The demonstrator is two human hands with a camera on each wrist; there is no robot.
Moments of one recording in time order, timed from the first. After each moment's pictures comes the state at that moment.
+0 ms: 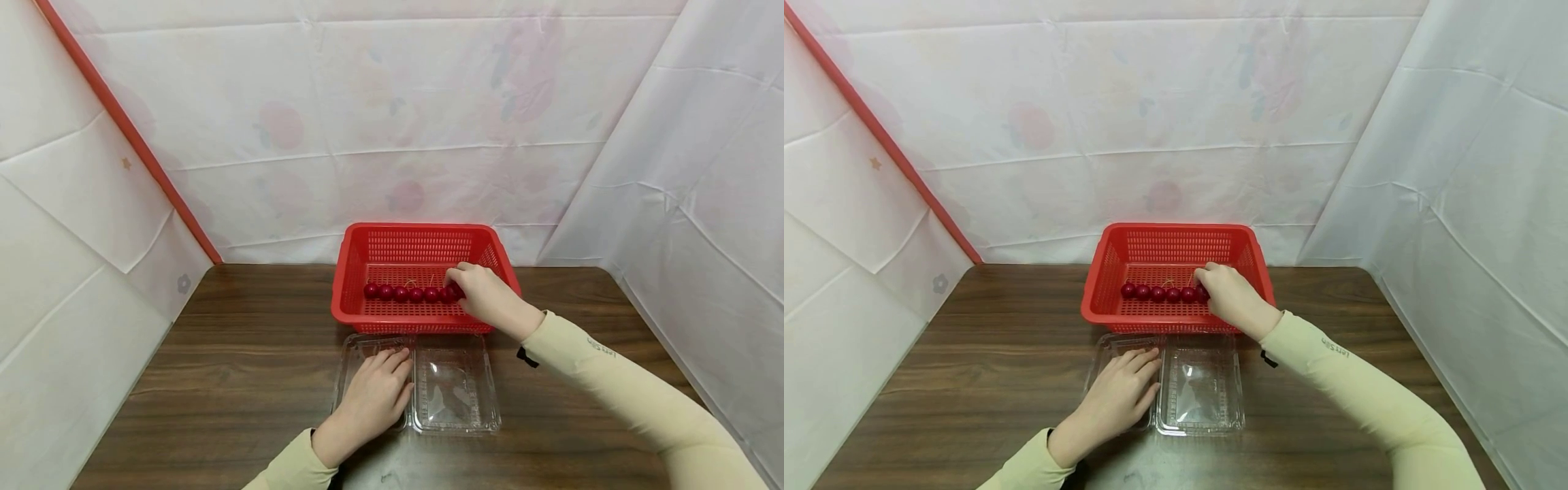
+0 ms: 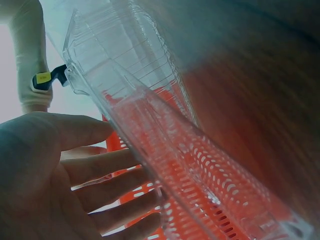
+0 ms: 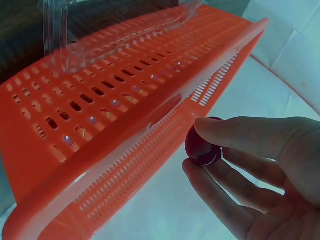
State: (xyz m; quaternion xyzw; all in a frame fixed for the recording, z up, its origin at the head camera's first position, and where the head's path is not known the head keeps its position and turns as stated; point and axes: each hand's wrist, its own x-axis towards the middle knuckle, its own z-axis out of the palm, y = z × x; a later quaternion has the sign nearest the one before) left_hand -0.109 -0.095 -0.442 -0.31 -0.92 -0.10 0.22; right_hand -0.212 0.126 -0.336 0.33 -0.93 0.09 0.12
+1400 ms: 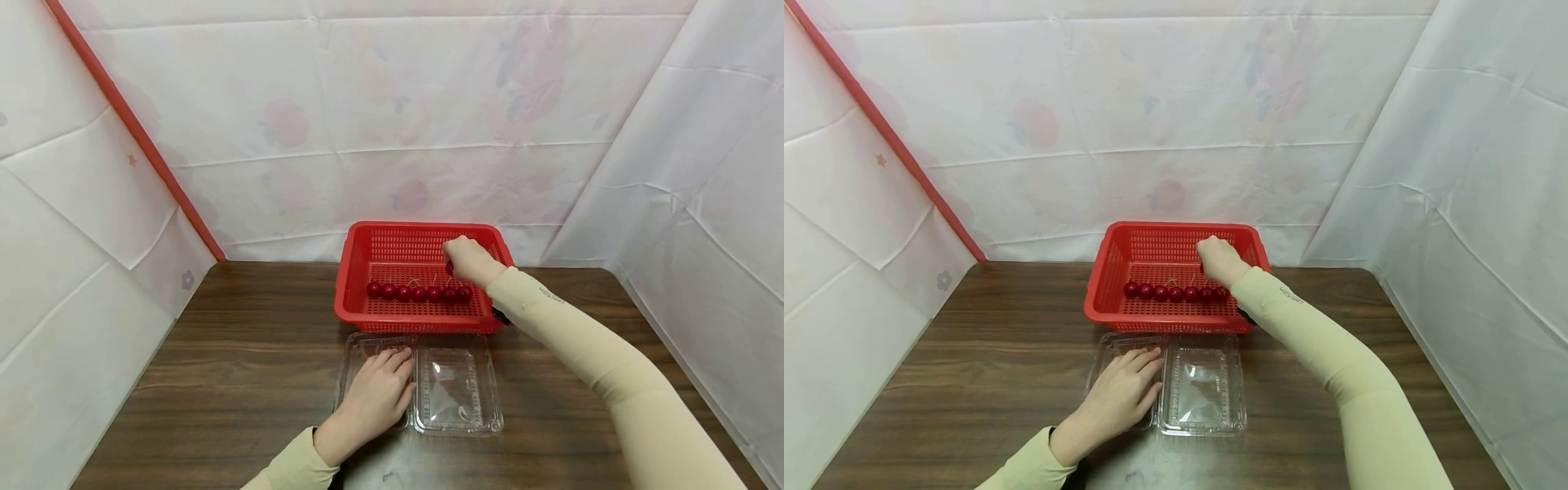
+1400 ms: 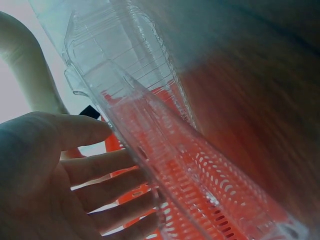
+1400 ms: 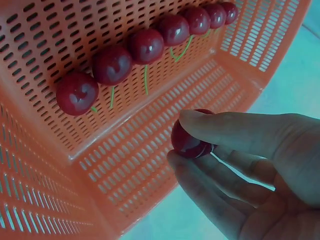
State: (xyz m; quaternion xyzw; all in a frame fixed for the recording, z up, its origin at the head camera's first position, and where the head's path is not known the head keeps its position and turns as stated) left_hand -0.108 -0.096 -0.442 -0.32 -0.92 -0.11 0.22; right_hand -0.296 0.107 -0.336 0.22 -0.97 0.07 -0.02
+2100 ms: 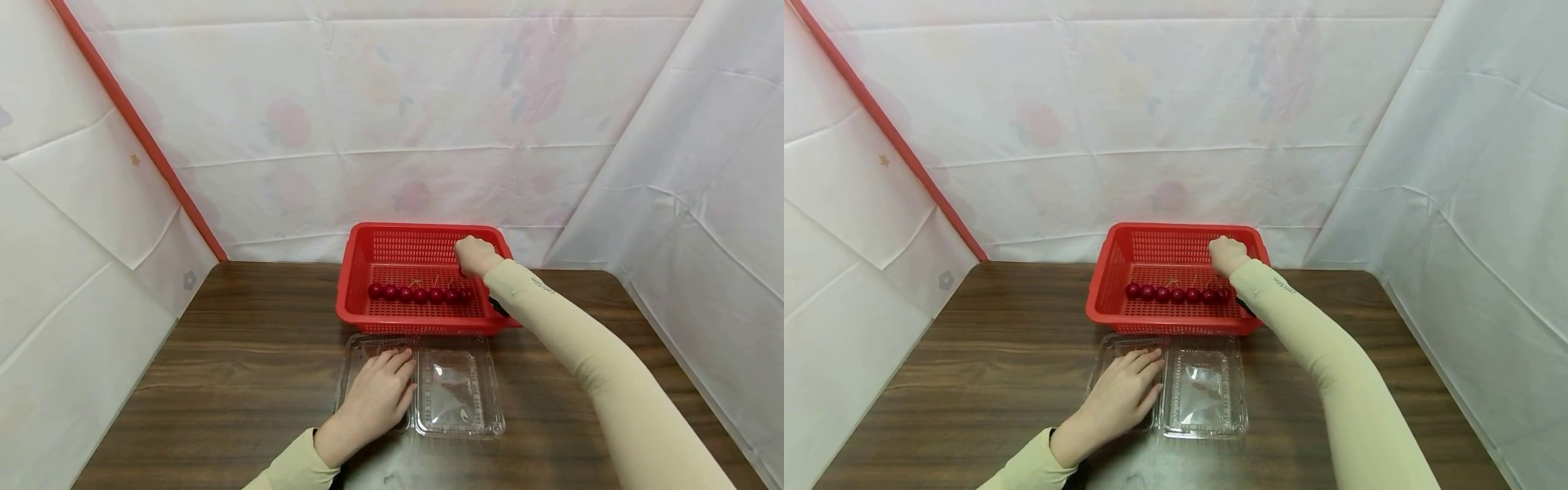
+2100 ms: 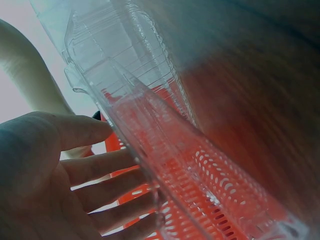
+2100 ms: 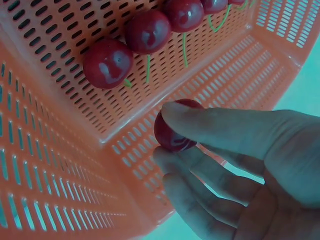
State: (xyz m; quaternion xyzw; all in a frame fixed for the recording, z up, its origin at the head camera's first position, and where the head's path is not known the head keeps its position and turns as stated) left_hand -0.109 -0.096 -0.443 -0.32 -0.91 -0.11 0.23; right_hand -0.319 0.114 -0.343 0.14 -0.99 -0.02 -0.08
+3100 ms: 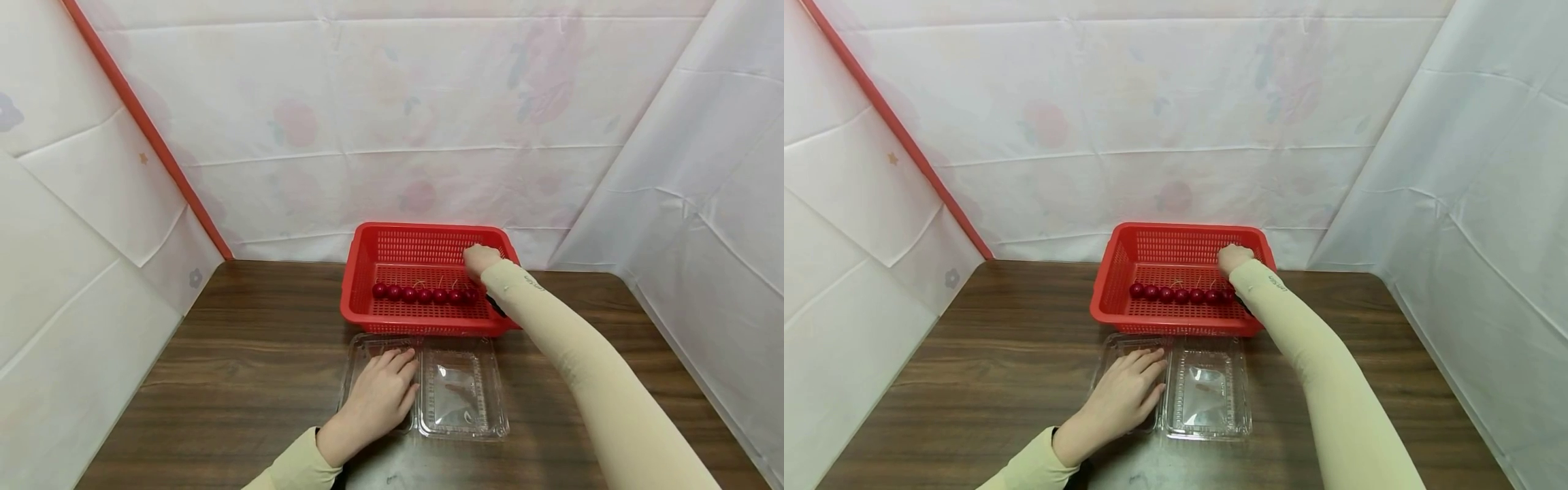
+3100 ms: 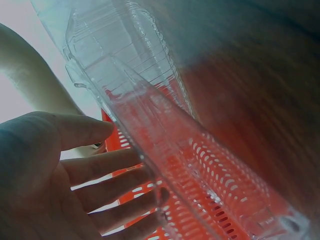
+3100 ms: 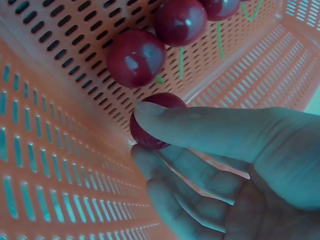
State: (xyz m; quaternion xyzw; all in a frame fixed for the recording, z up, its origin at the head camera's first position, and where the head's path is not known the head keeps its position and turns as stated) left_hand -0.108 -0.097 -0.441 -0.31 -0.92 -0.10 0.22; right_hand -0.329 0.121 -0.360 0.11 -0.98 -0.06 -0.16
